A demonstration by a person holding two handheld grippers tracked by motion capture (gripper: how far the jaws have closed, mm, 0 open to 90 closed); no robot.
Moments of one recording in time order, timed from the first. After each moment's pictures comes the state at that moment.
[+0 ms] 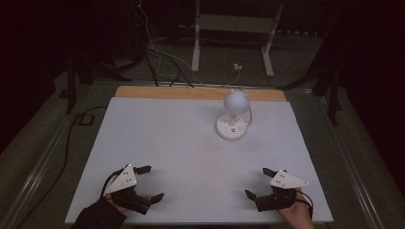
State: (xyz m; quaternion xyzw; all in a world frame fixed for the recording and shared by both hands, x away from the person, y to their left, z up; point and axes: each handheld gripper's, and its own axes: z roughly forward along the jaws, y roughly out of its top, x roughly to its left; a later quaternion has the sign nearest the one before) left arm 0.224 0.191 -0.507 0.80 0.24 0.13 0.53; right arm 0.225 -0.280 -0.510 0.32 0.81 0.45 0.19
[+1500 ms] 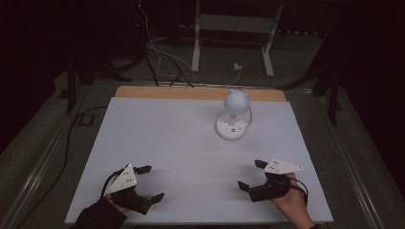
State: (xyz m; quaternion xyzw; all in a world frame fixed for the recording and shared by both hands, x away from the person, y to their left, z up) left arm 0.224 0.190 -0.506 0.80 0.24 0.13 0.53; right arm 0.245 -0.255 -0.474 0.33 0.81 0.46 0.14
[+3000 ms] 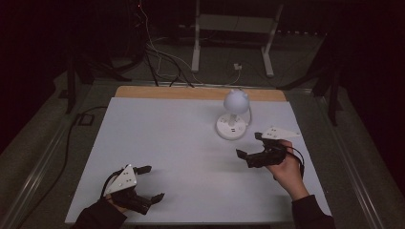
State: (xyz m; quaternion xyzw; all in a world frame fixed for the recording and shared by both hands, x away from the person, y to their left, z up) left arm 0.224 0.191 -0.506 0.80 0.24 0.13 0.53; right arm 0.317 -0.248 -0.436 0.36 0.80 0.46 0.17
